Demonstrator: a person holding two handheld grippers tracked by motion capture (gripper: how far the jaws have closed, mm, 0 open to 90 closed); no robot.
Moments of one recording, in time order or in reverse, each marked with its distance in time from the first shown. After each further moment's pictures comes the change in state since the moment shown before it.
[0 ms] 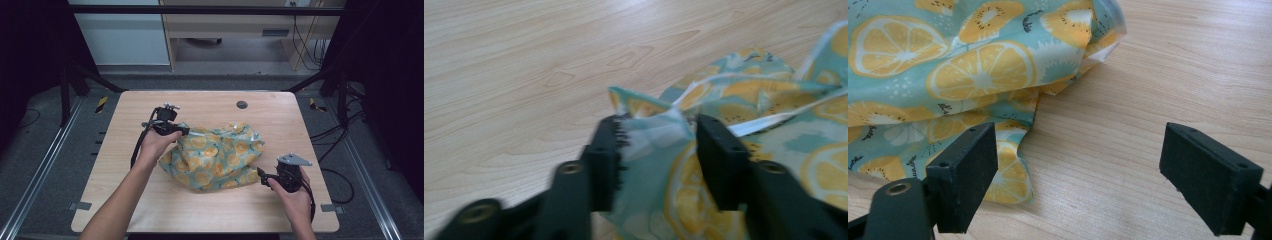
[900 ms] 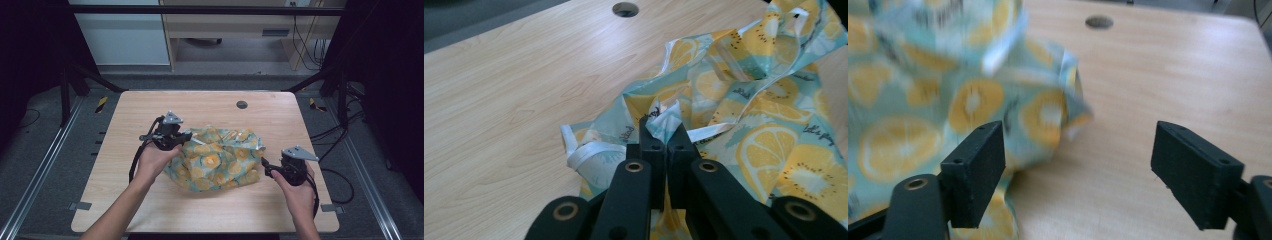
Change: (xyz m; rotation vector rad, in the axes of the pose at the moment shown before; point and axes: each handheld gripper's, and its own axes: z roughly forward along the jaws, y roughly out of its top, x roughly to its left) left arm -0.045 -0.029 -0.044 -0.161 -0.065 0.226; right arm -0.004 0.024 -0.014 -0.095 -0.041 -0.009
